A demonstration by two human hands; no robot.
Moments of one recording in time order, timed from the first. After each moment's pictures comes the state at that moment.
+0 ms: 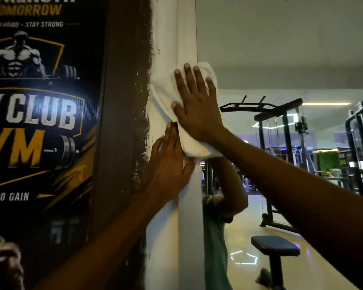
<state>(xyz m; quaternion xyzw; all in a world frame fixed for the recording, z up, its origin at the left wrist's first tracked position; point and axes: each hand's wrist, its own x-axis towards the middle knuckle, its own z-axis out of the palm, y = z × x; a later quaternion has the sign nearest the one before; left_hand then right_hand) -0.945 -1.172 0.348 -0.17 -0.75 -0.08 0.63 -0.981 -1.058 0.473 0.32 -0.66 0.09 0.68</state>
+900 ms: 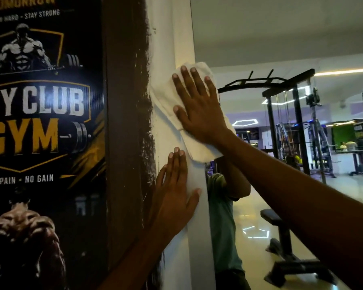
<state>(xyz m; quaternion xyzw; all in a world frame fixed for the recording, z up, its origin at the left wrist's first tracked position) -0.921 -1.175 0.220 -0.10 -0.83 -0.02 0.55 -0.984 -1.050 0.411 0.34 -0.65 0.10 0.67</state>
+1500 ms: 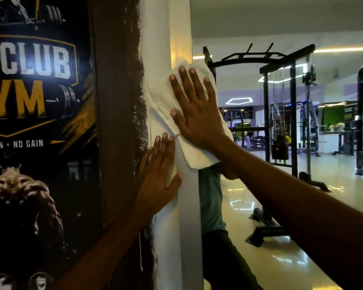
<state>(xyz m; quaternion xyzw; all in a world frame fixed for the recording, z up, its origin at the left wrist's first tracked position) -0.909 -1.197 0.180 -0.14 -0.83 -0.02 0.54 -0.985 -1.042 0.319 0.36 -0.67 0.10 0.64</state>
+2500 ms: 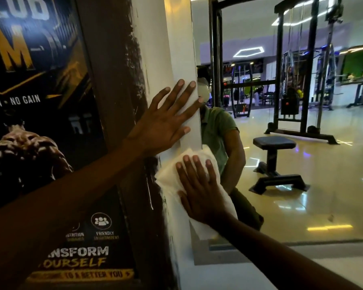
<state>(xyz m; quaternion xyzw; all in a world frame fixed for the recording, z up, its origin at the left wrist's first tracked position) -0.902 -1.198 0.202 -0.19 -0.81 0.34 0.44 -0.961 -1.043 -0.016 0.36 -0.76 0.04 0.54</state>
